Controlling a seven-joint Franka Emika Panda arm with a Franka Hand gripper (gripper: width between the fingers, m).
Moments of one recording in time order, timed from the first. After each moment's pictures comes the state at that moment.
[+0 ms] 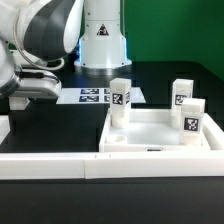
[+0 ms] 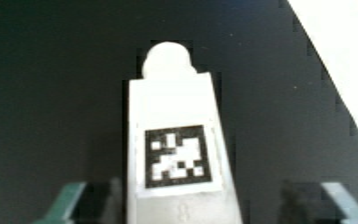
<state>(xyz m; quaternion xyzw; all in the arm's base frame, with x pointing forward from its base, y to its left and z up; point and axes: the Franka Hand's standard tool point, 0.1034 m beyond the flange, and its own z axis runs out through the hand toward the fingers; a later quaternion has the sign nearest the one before) 0.364 -0.205 0.015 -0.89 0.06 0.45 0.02</state>
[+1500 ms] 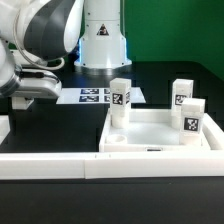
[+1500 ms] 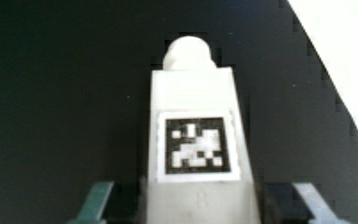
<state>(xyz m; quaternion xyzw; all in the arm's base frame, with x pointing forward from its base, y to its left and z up) 0.366 -0.204 0.017 -0.89 0.06 0.45 0.02</state>
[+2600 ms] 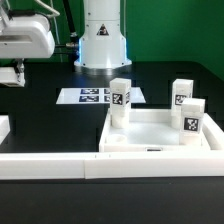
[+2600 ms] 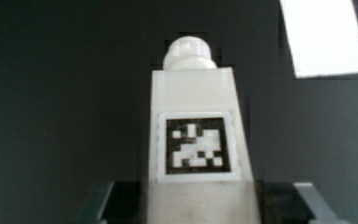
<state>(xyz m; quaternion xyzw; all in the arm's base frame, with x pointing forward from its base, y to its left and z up) 0.417 -0.191 0.096 -0.97 0.08 0.23 0.01</state>
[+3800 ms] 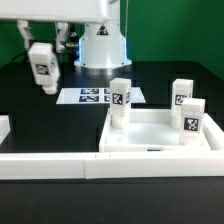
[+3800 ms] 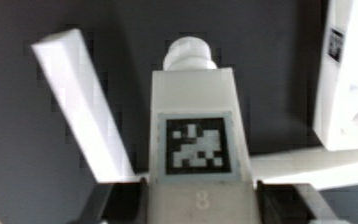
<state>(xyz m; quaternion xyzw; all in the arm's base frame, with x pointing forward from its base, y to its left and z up) 0.543 -0.087 0.153 -0.98 0.13 -0.16 -0.04</state>
